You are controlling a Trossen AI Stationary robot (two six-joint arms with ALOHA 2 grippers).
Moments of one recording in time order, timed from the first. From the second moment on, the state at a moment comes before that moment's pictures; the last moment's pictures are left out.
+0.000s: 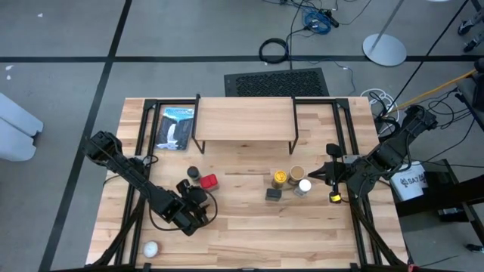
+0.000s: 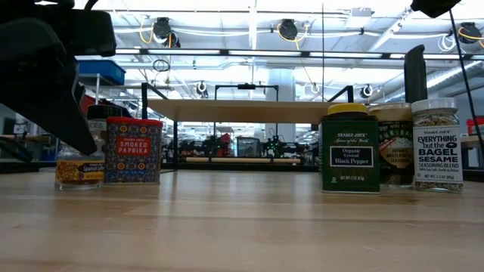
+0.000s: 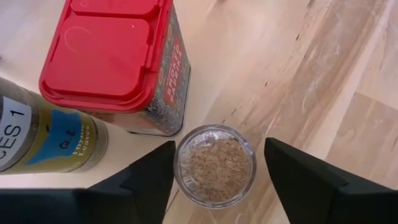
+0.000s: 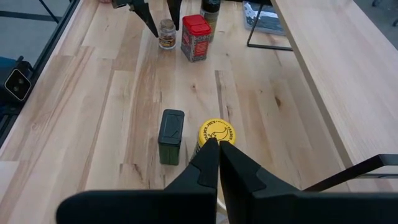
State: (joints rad) left arm -0.67 1.60 0.86 -0.58 -0.55 -1.12; right arm 0.71 0.85 0.90 -0.85 0.65 0.45
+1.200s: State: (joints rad) left arm -0.69 1.60 0.96 -0.56 -0.50 -0.93; right arm 0.71 0.85 0.90 -0.84 0.65 0.45
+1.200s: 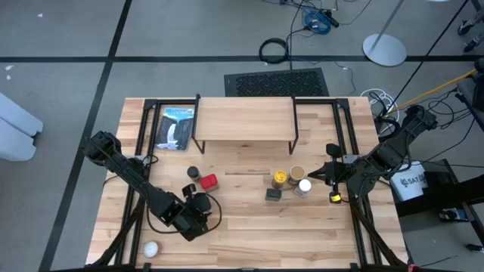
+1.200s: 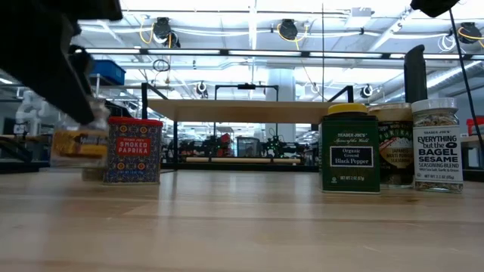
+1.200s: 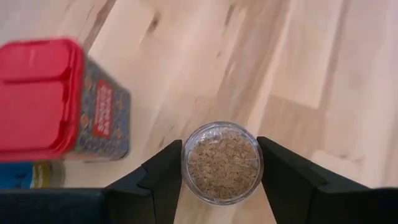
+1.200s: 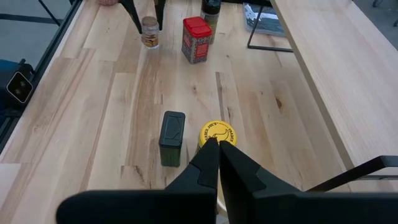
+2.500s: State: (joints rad) left arm -0.03 1.30 1.34 -0.73 -0.32 0.28; right arm 0.71 0.85 0.90 -0.84 0.65 0.45
